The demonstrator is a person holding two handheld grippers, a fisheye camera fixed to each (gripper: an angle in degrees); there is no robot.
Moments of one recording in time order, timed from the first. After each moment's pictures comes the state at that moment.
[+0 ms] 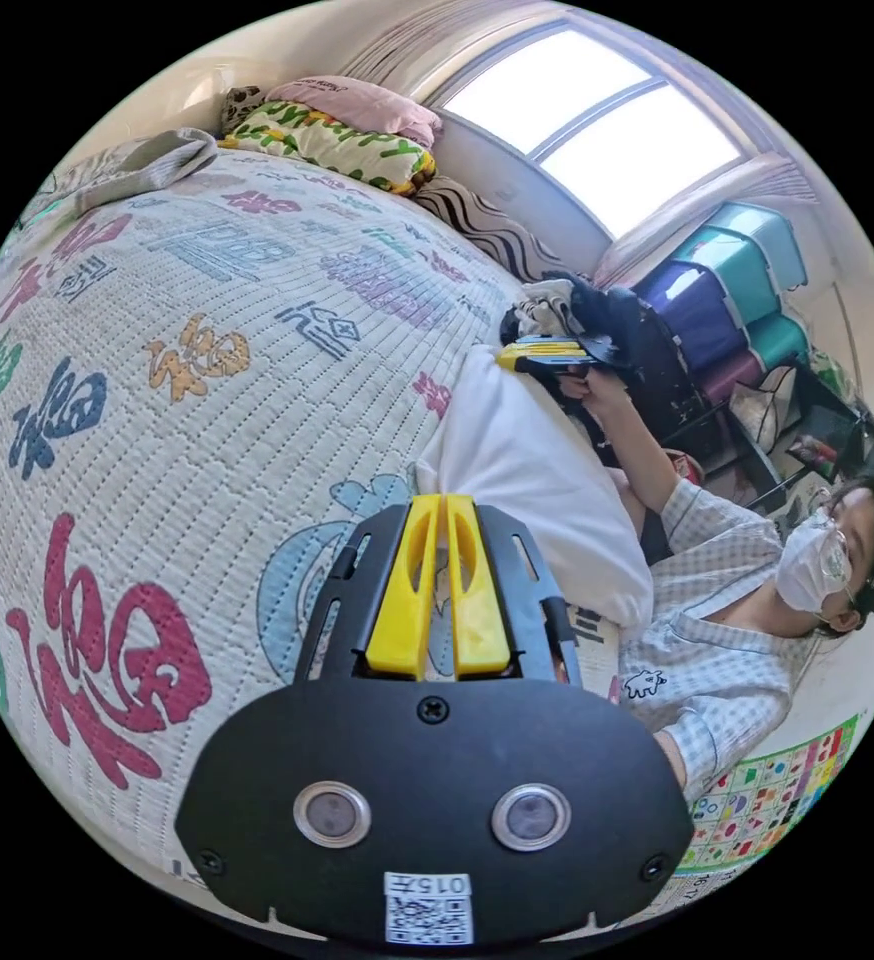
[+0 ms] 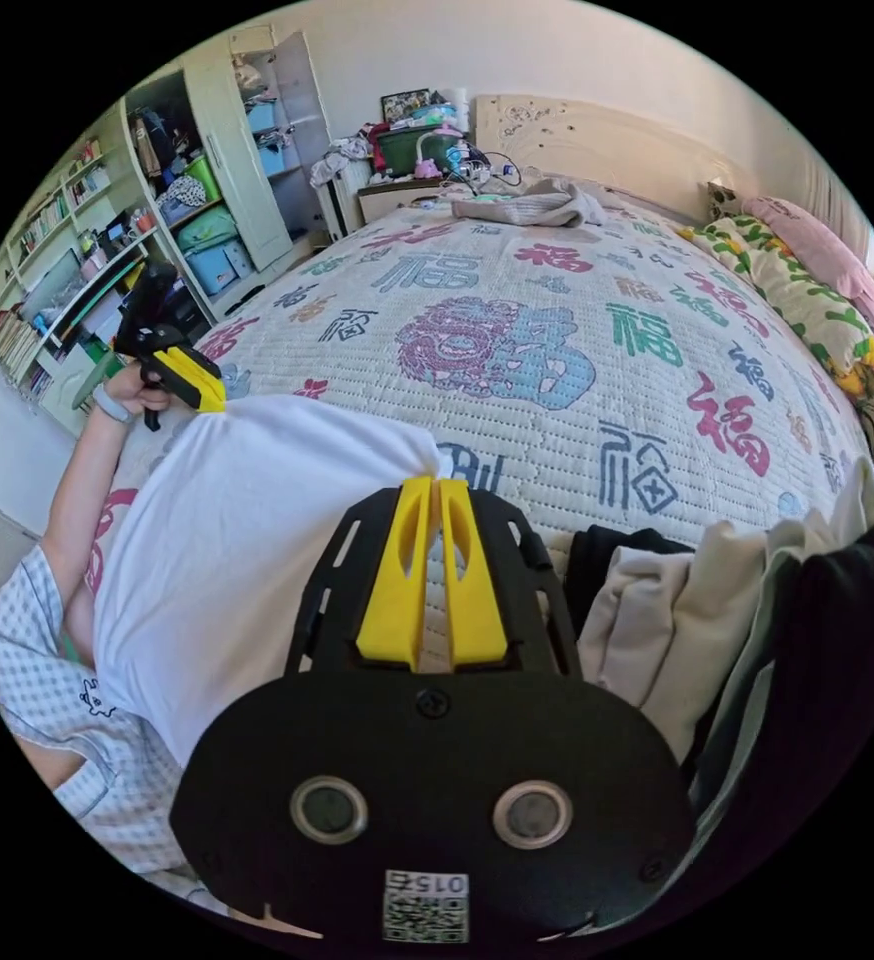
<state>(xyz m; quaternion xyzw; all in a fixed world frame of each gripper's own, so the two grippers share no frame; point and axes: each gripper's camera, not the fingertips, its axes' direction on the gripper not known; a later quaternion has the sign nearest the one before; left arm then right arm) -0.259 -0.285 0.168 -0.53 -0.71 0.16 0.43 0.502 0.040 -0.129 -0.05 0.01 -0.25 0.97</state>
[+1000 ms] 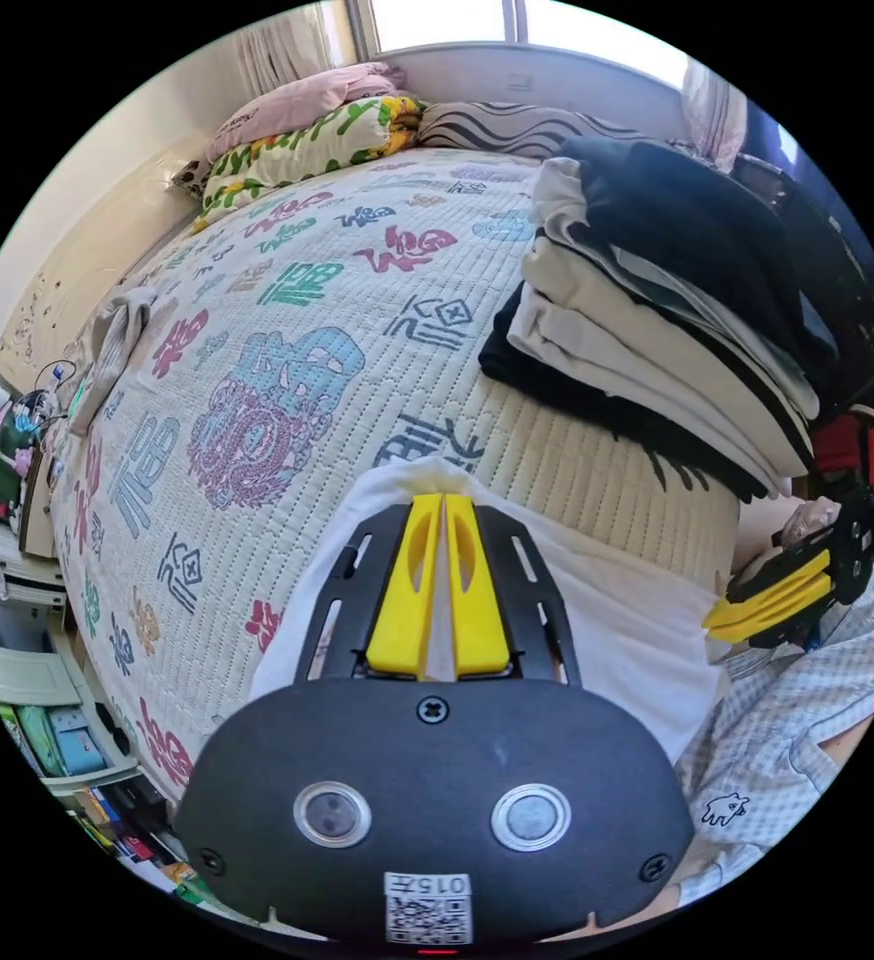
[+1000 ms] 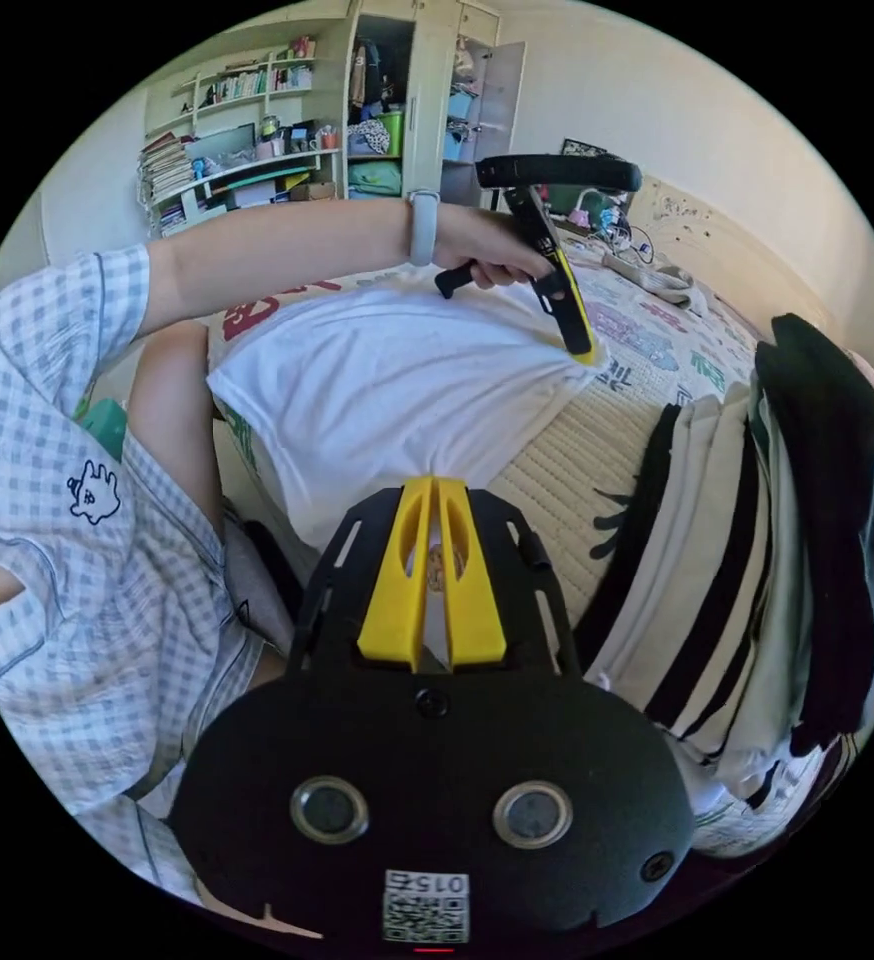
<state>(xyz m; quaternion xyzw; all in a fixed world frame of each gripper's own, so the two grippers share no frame) -0.646 -0.022 0.191 -0.54 -0.79 0.27 0.13 0.543 0.309 -0.218 -0.03 -0.05 -0.43 0.90</state>
